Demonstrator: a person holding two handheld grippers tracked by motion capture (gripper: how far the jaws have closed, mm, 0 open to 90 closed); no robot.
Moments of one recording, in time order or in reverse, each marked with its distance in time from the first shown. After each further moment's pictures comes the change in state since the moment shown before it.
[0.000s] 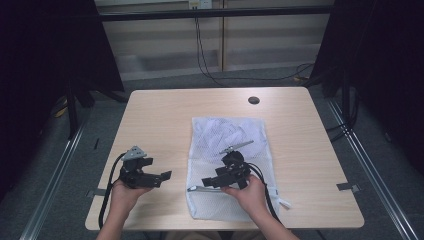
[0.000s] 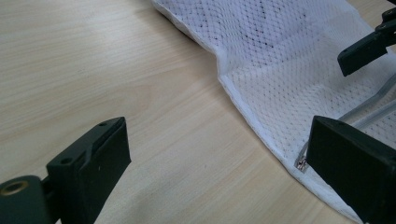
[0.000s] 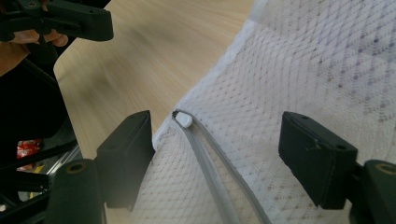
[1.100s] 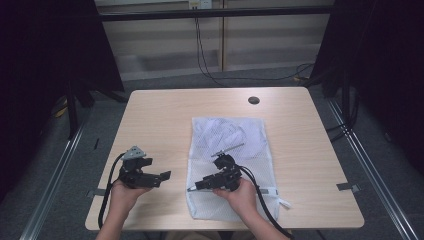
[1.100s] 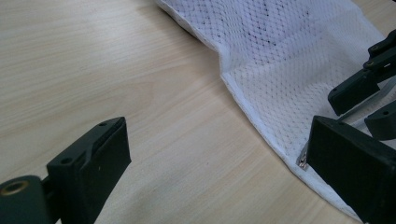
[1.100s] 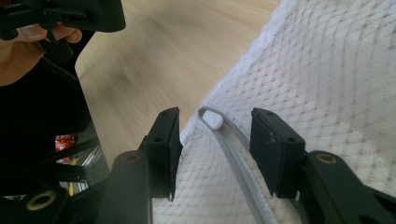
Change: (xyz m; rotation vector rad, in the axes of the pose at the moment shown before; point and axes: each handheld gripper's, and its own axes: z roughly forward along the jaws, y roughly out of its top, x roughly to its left) left arm 0.001 0.000 0.000 0.009 0.003 -0.009; right arm 0.005 -0.001 0.026 0.058 0.099 0.081
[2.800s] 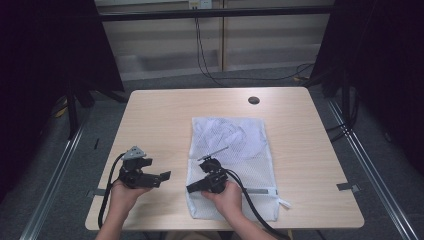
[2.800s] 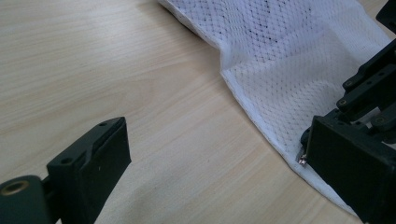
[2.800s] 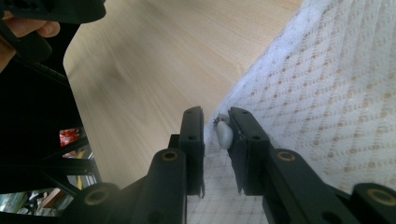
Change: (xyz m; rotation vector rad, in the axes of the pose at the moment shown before) left arm 0.001 -0.001 0.001 0.008 -0.004 0.001; right arm 0.007 0.005 0.040 0.077 -0.002 0.047
